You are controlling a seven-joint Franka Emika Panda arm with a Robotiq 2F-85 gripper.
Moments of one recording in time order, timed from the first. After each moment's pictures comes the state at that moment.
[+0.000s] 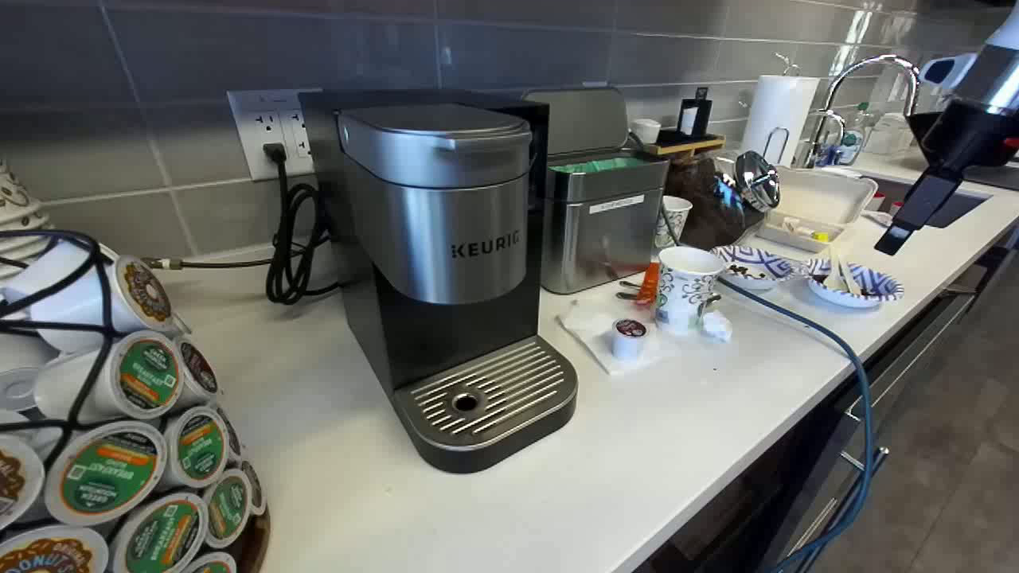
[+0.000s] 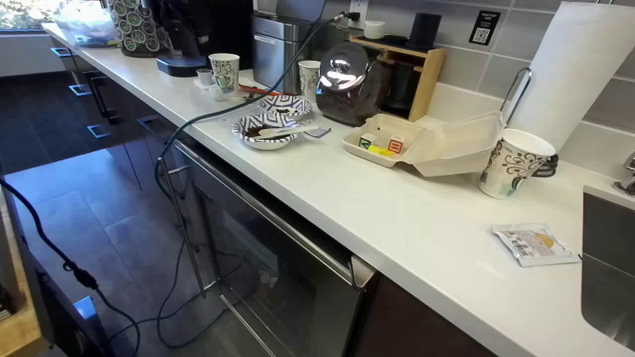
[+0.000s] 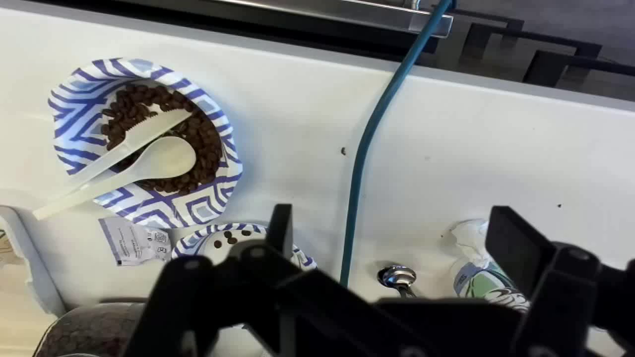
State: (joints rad) arm -0.01 -0.29 -0.12 -2.49 -0.05 2.41 -0.27
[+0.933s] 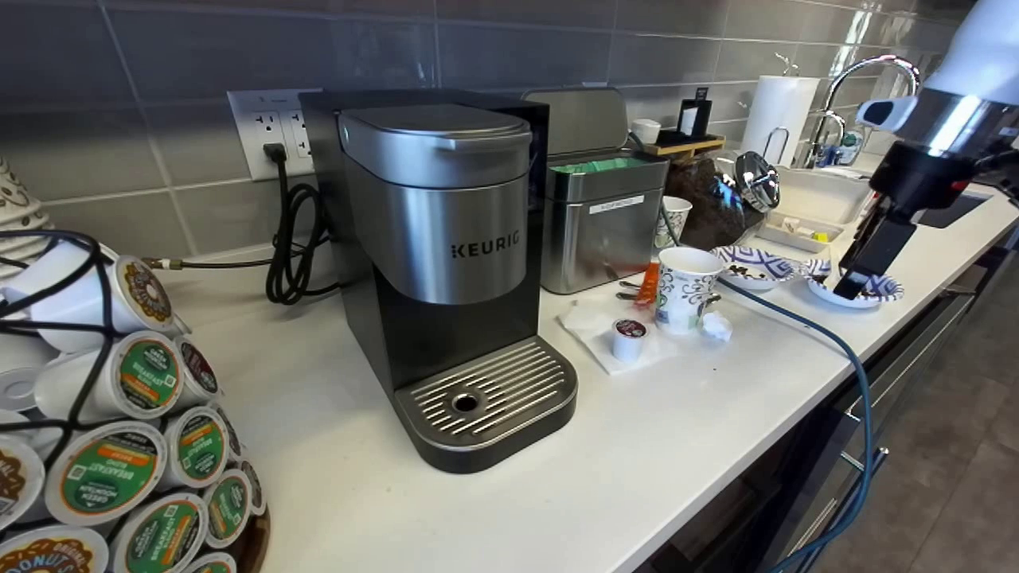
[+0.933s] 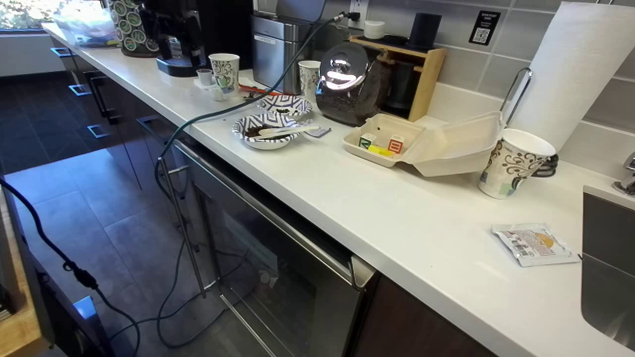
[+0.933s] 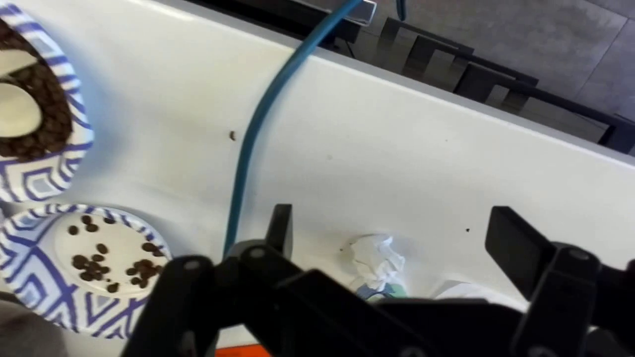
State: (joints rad) arm 0.08 -0.18 -0.06 -2.48 0.03 2.47 -0.34
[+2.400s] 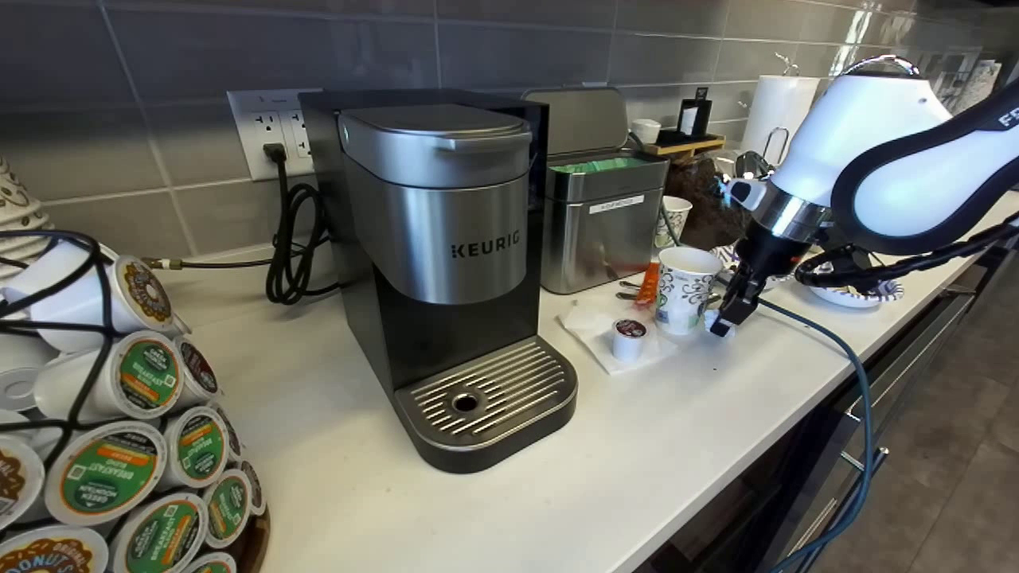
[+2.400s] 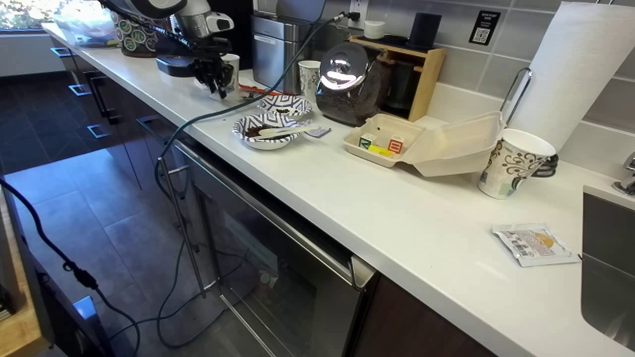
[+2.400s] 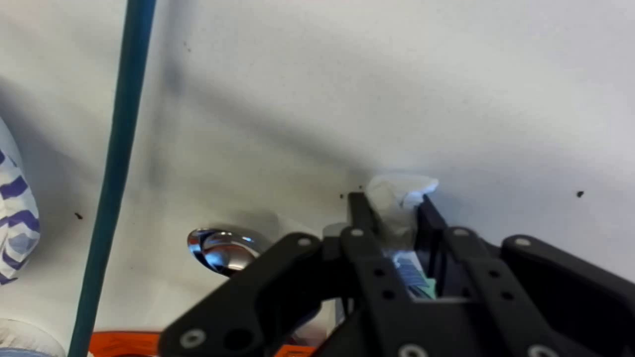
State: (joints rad) arm 0.05 0.28 0.06 -2.23 -0.01 2.75 -0.39
